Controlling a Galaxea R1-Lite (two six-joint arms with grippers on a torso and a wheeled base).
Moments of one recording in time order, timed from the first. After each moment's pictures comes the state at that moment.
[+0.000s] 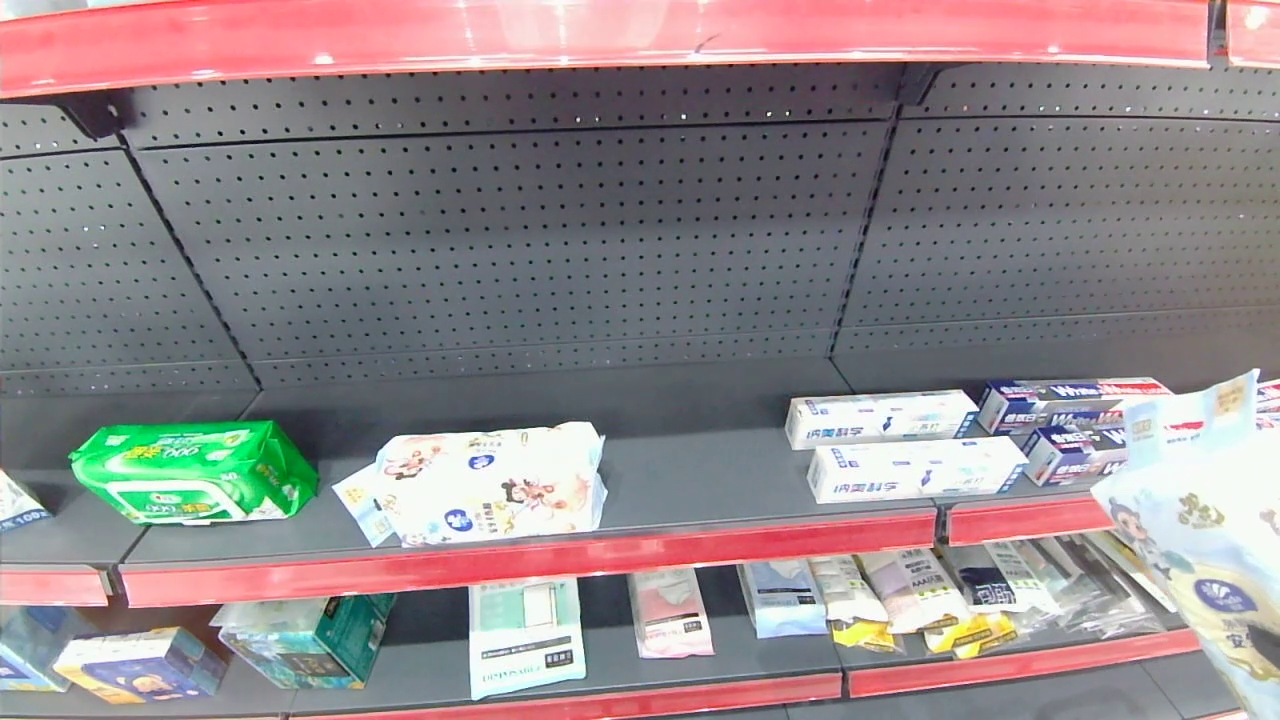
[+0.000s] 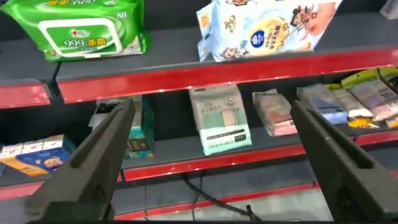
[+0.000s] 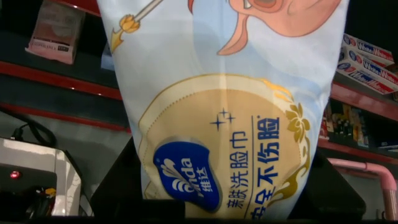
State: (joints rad) left arm -0.09 0.12 -0.09 0.12 0.01 -0.02; right arm -0.02 0.72 -0.45 0.20 -0.07 -0.49
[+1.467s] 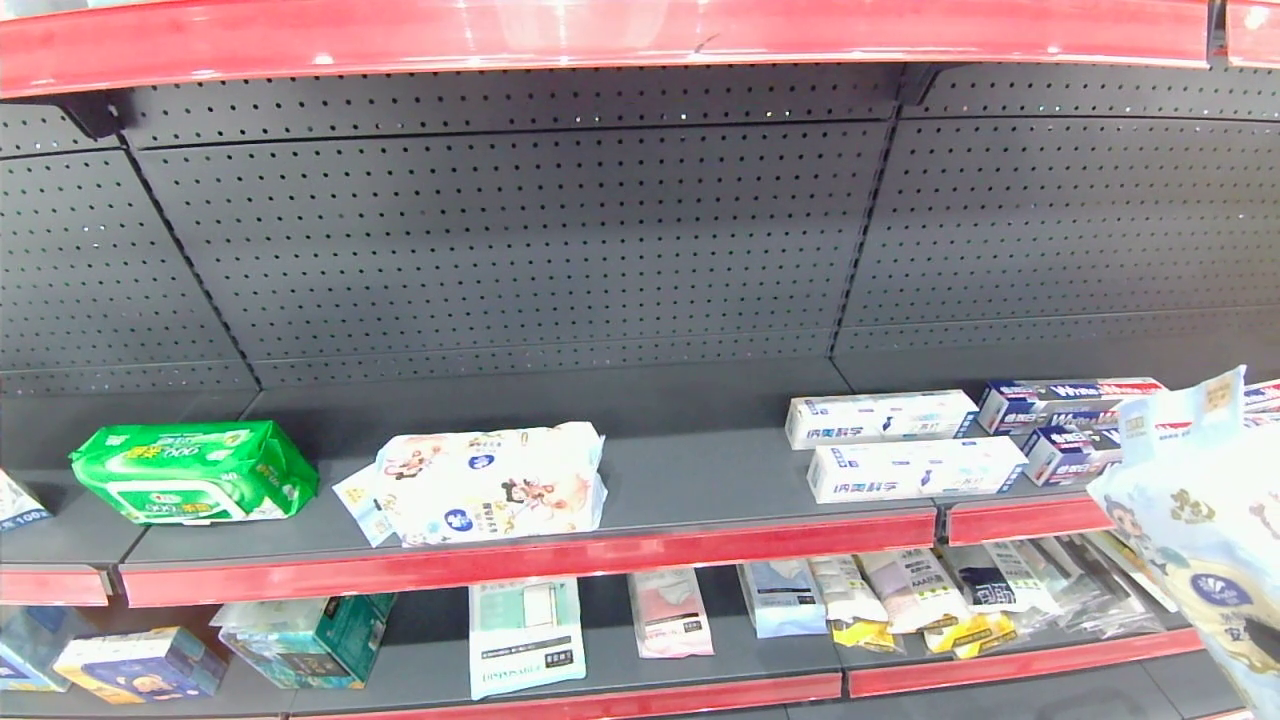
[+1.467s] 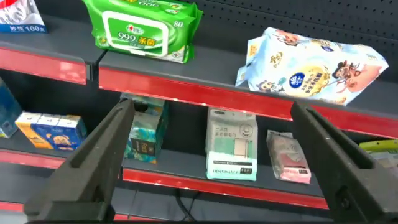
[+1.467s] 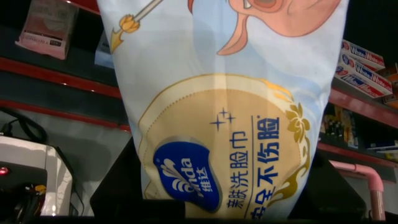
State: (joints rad) left arm -0.09 0.10 -0.02 0.01 0.22 -0.19; right arm -0.02 0.75 -0.46 0.19 -0.07 -0.51
